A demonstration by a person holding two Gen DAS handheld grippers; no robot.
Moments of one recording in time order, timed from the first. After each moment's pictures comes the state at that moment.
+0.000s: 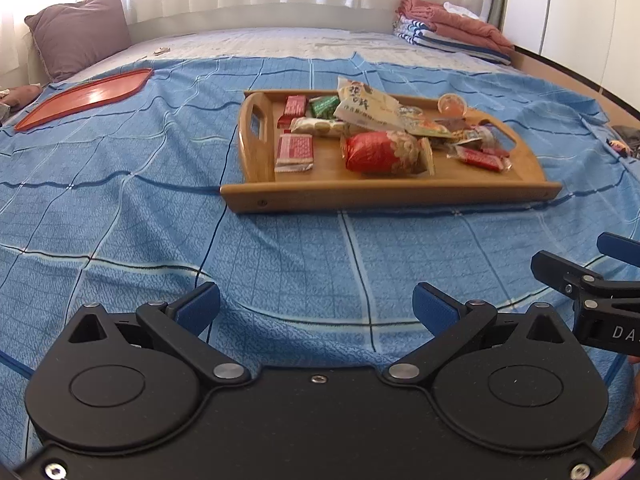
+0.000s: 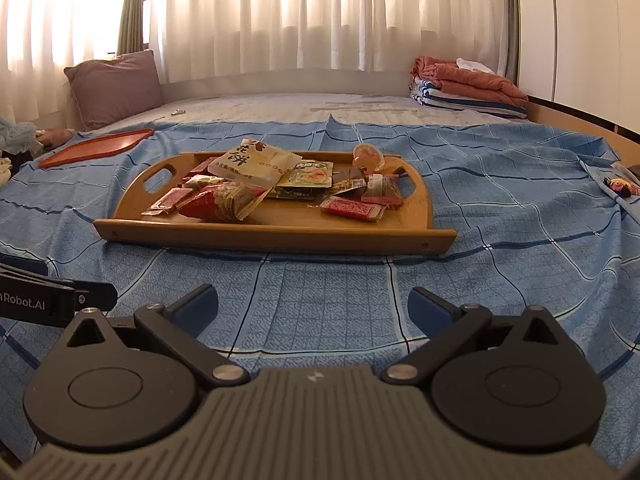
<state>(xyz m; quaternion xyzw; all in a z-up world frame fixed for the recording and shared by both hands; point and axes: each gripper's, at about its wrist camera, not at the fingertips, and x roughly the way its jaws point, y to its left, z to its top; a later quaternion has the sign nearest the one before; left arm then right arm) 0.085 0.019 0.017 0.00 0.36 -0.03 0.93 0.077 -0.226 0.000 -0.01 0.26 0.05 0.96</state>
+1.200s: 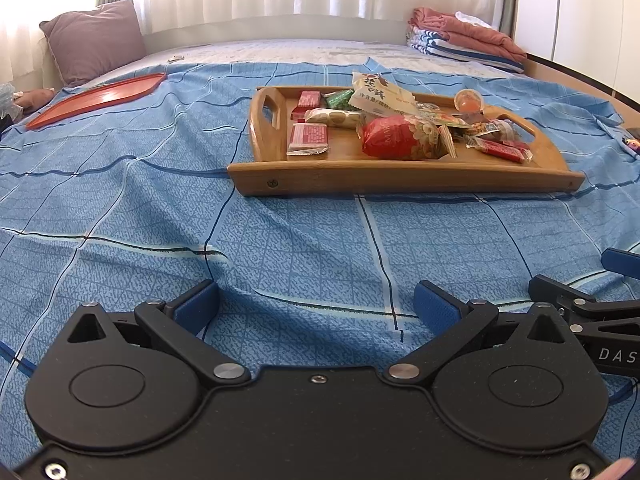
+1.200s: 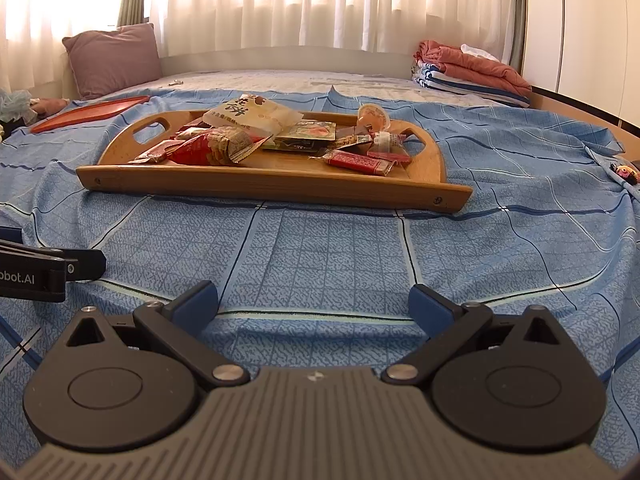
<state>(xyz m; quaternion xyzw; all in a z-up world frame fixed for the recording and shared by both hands) 0.083 0.018 -0.015 0.00 0.33 -0.01 0.94 0.082 -0.218 -0.038 -0.03 0.28 0.04 0.96</state>
